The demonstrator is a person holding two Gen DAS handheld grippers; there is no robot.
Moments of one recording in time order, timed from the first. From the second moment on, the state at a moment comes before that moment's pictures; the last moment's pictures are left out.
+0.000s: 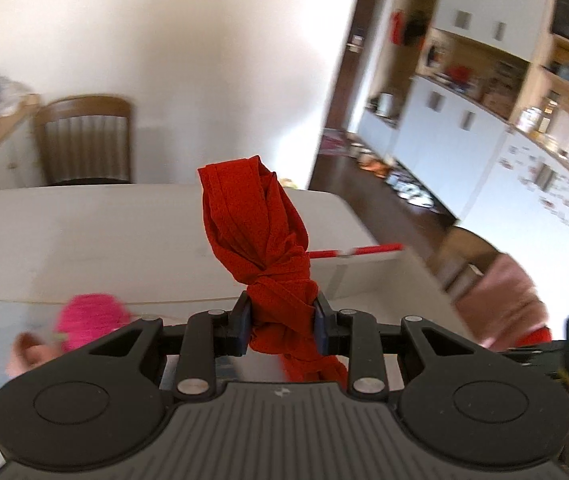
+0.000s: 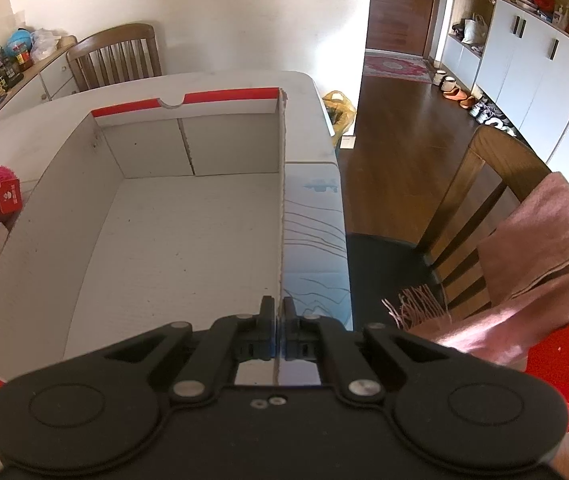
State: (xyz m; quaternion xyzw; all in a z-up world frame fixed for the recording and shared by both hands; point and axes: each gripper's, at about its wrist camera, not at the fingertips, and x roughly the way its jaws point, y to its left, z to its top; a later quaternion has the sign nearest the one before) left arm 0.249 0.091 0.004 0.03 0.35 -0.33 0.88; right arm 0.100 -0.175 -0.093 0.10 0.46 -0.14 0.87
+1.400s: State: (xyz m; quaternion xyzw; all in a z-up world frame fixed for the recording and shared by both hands) left arm 0.291 -0.133 -0.168 0.16 0.54 -0.42 0.71; right arm 0.105 -0.175 -0.095 0.08 0.48 -0.13 0.87
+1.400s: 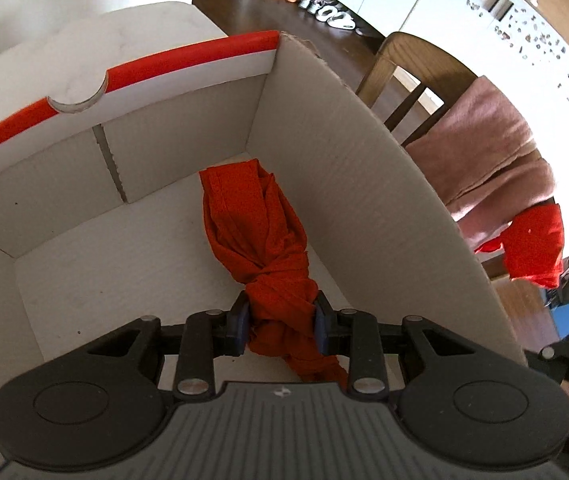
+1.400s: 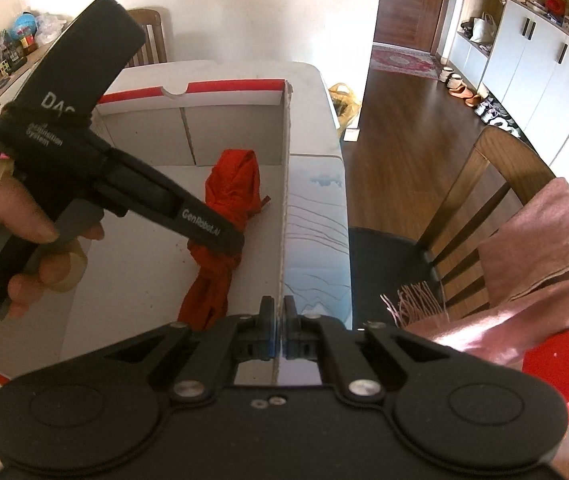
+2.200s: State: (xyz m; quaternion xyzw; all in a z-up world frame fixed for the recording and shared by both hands) left arm 0.285 -0.088 -0.115 0.11 0.50 -0.44 0.74; right arm 0.110 -0.174 -0.100 0.09 0.49 -0.14 0.86
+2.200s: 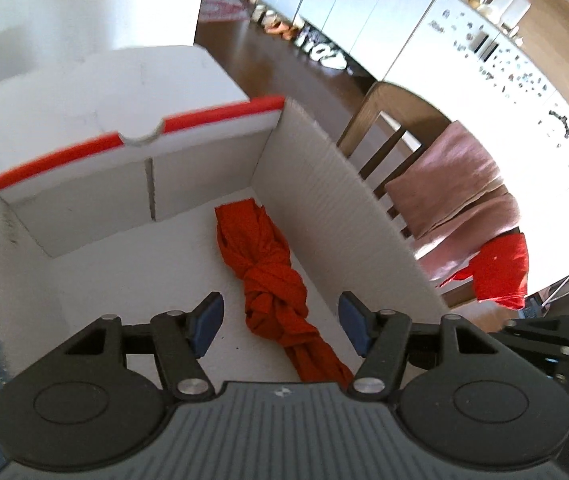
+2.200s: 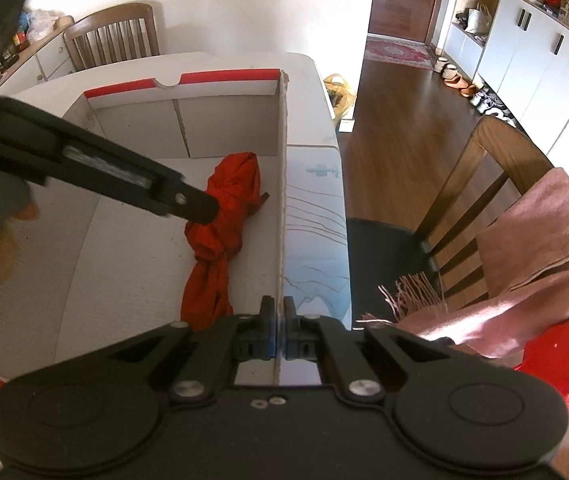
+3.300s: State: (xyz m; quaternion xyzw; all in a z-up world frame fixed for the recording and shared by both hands) left arm 0.314 0.109 -0.055 0.11 0.42 -0.30 0.85; right arm 0.115 -0.166 -0.098 0.08 0.50 -0.16 0.85
